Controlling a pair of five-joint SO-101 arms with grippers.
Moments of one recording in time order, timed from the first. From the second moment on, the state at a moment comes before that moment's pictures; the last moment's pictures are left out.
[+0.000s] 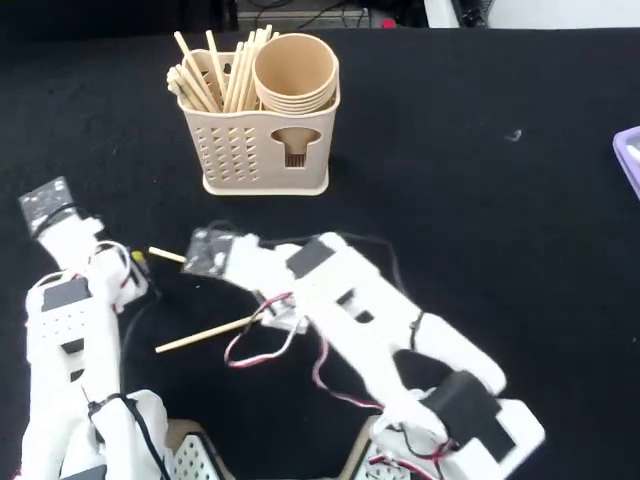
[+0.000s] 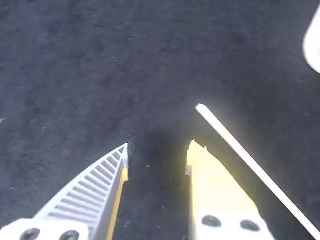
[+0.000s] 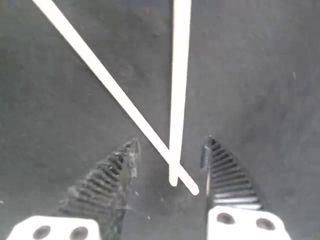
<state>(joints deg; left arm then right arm) -26.1 -41.9 64.2 44.2 8.9 -39.8 -9.3 40.7 56.5 37.8</state>
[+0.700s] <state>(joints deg) -33.4 -41.9 64.2 44.2 13.8 -39.5 7.3 31.2 56.4 39.9</state>
